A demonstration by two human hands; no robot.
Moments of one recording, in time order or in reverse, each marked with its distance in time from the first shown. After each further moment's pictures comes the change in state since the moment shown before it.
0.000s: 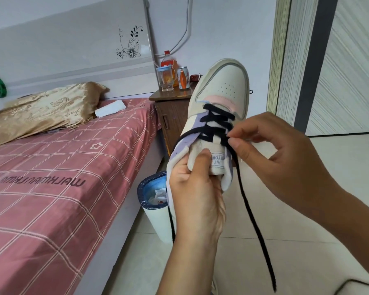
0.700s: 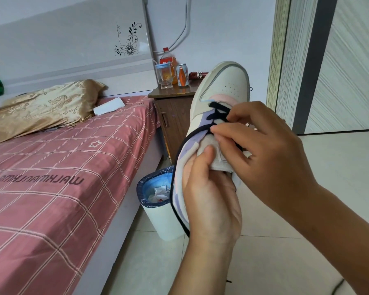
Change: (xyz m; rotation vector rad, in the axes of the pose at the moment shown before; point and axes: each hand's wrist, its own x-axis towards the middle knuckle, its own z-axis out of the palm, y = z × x) left_hand -0.015 -0.006 0.006 -0.211 -0.087 -0.060; right_hand 0.004 -0.009 0.022 -0.444 0.241 -0.326
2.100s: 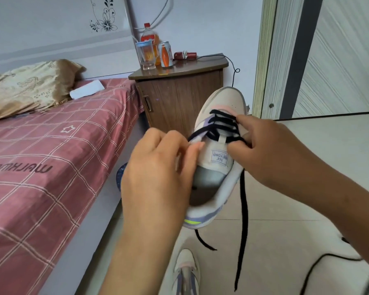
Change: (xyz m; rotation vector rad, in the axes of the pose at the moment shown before) left_hand 0.005 0.016 -0.033 1.834 -0.153 0.877; right_hand -0.020 0.037 -0.026 0.159 -0.763 0.677
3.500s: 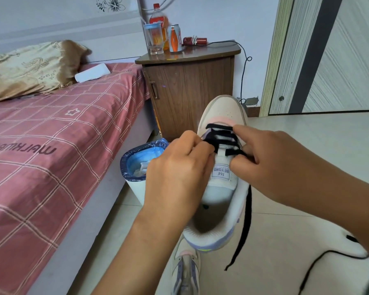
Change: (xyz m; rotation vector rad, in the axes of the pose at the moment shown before) left_hand -0.017 -0.028 0.030 0.108 -0.116 0.226; right_hand -0.013 0.000 0.015 -0.064 -0.205 -0.171
